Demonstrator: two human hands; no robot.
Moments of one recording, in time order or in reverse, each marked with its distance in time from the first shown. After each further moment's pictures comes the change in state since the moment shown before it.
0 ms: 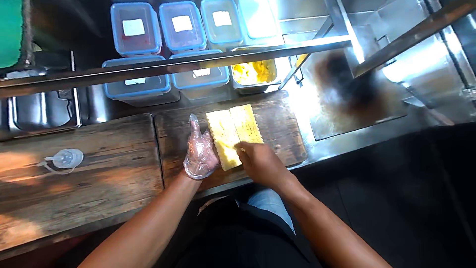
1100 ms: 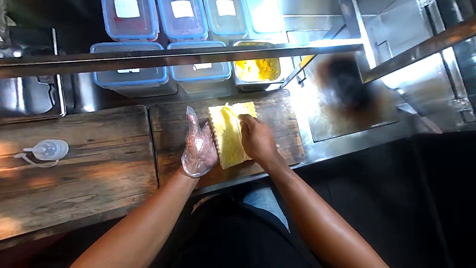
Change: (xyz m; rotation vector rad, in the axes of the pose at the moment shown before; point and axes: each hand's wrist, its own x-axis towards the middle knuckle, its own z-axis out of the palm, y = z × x) left_hand 0.001 0.002 -0.004 0.043 -0.008 -0.006; right_hand 0.057 0.009 0.011 -0.022 0.200 0.067
